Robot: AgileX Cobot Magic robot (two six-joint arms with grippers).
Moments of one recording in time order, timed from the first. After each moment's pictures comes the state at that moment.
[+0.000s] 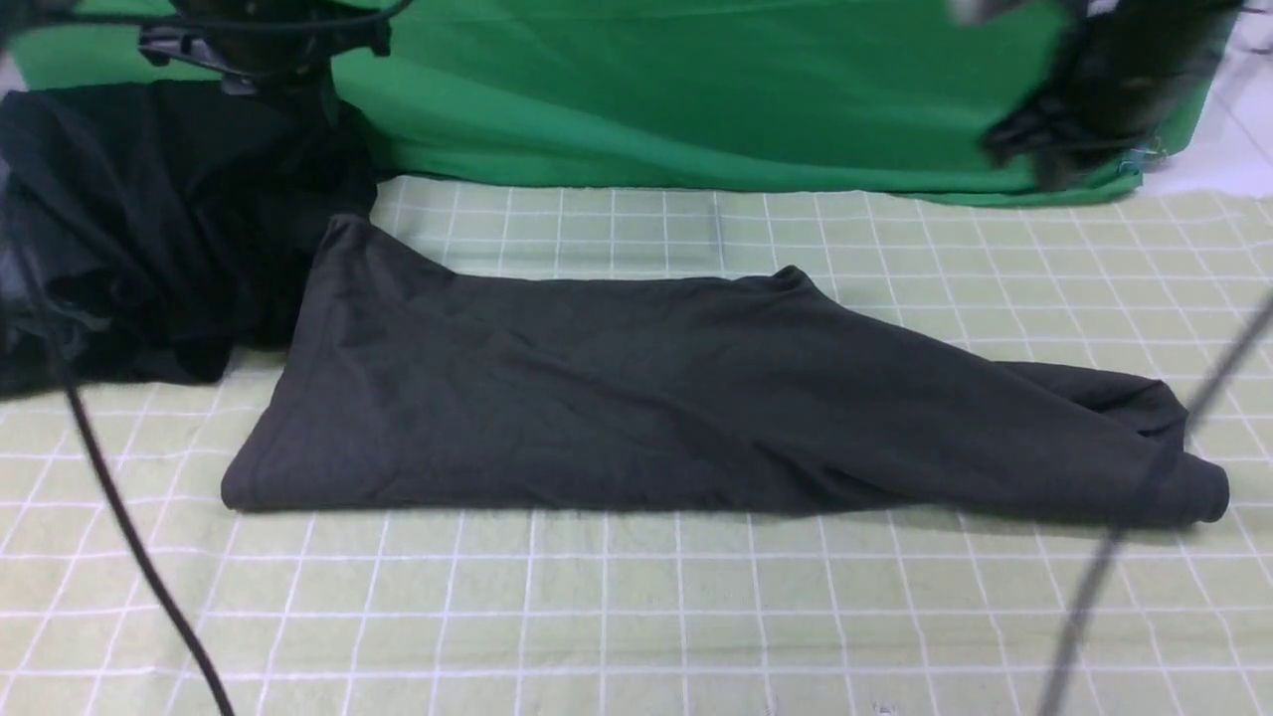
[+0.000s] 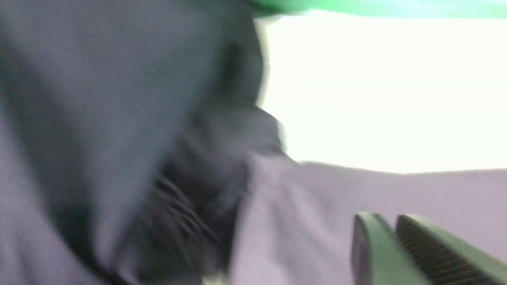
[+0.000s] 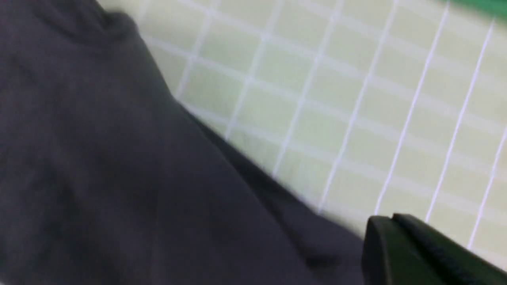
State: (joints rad) right arm 0.13 2.00 -1.99 0.03 1.19 -0.19; left arm -0.07 2.15 -2.24 -0.04 1.20 -0.06
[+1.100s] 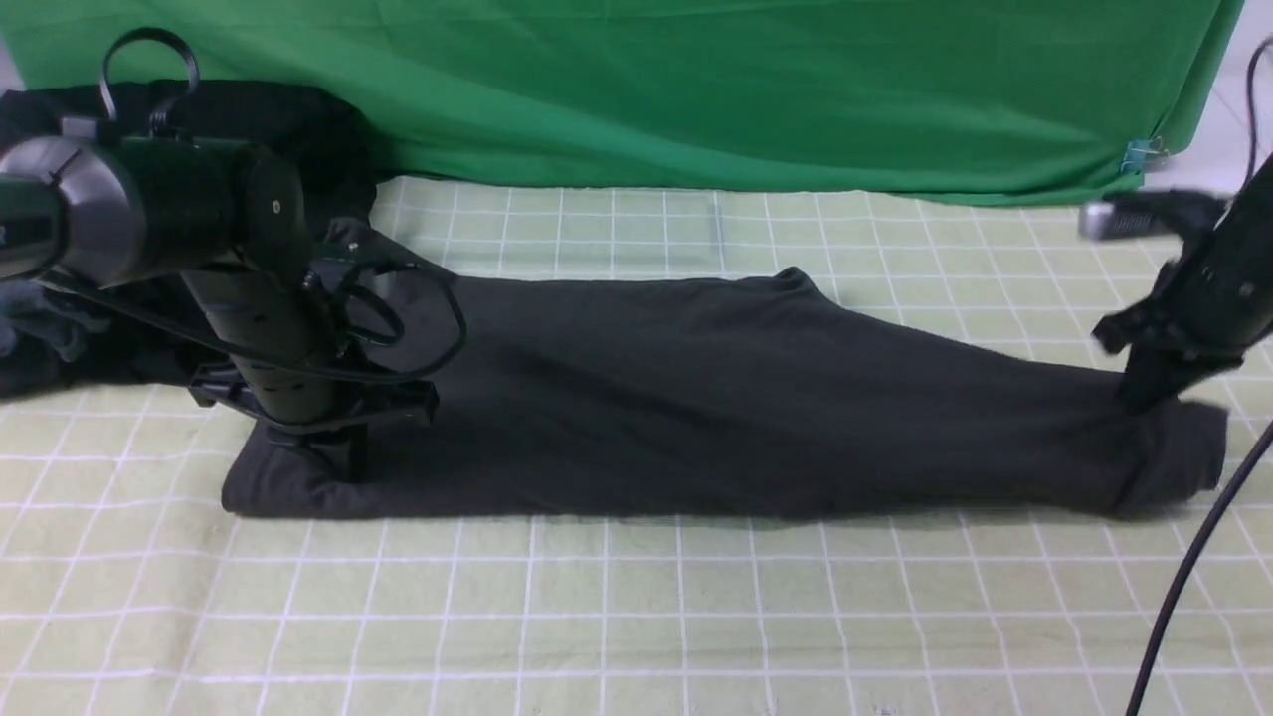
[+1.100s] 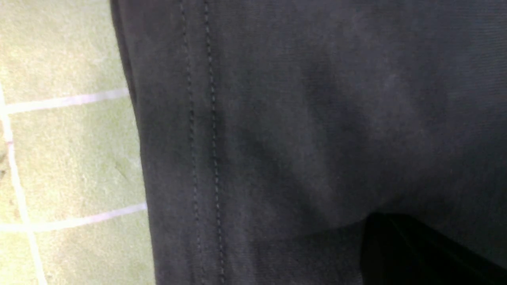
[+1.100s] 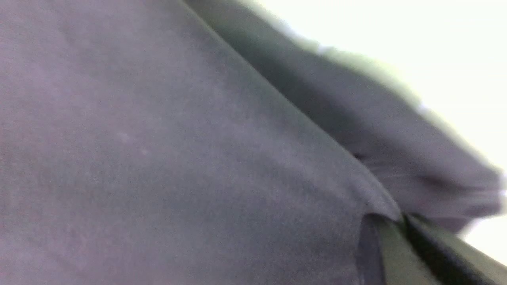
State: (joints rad) right arm -0.08 2.09 -1.72 0.12 1.11 -0.33; left arm -0.16 1.96 -1.33 0.01 0.86 -0.05
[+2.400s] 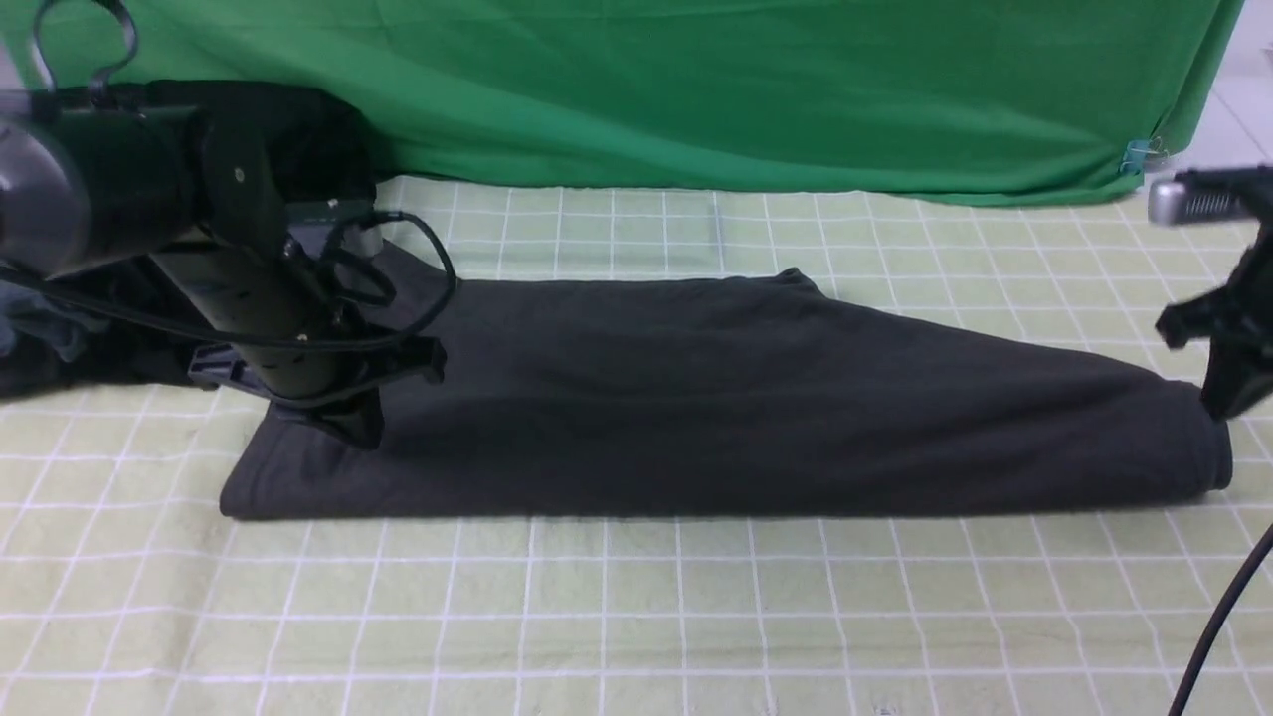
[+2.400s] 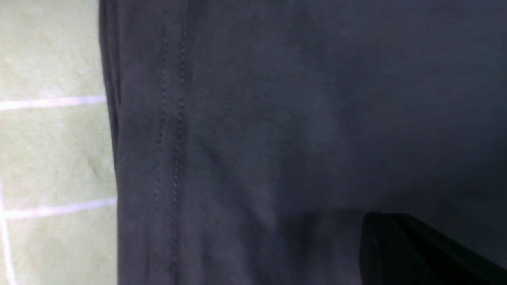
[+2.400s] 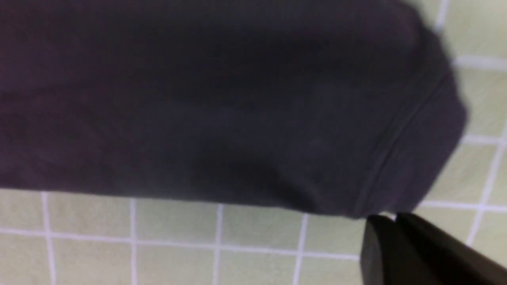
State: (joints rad) right arm -0.10 1.96 -1.56 0.04 1.16 -0.17; left arm -0.16 1.89 -1.31 -0.09 0.80 -0.07
